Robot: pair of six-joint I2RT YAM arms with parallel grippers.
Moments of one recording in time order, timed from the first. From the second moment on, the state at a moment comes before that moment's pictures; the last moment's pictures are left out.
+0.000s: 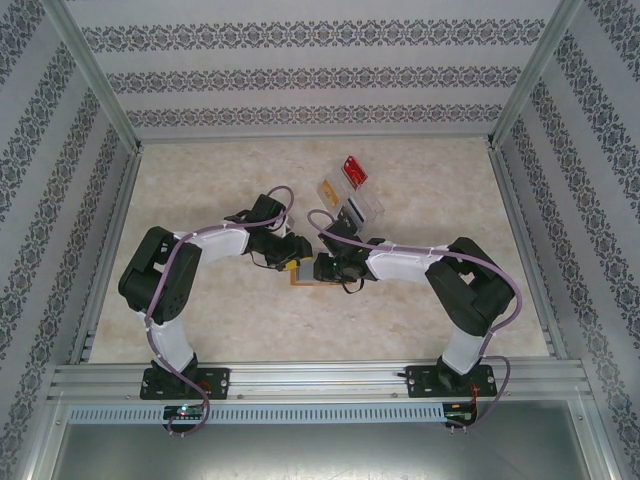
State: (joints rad) left arm -0.44 1.82 1.04 -0.33 0.56 -0.77; right arm 0.74 1.76 0.94 -0.23 -0.12 0.78
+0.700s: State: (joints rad) left arm -0.47 1.80 1.07 -0.44 0.46 -0.68; right arm 0.73 1.77 0.93 -0.21 -0.14 0.78
